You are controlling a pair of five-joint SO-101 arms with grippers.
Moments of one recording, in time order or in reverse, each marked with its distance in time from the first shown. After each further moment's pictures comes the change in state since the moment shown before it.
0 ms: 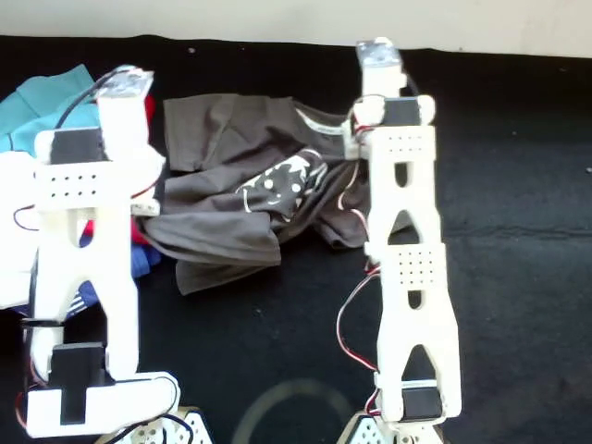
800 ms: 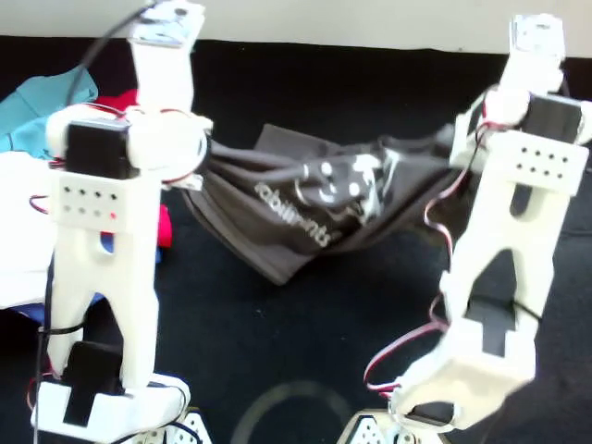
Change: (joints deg) left arm 14.2 0.0 -24.5 9.4 5.1; right arm 17.5 -60.6 60.3 1.9 0.0
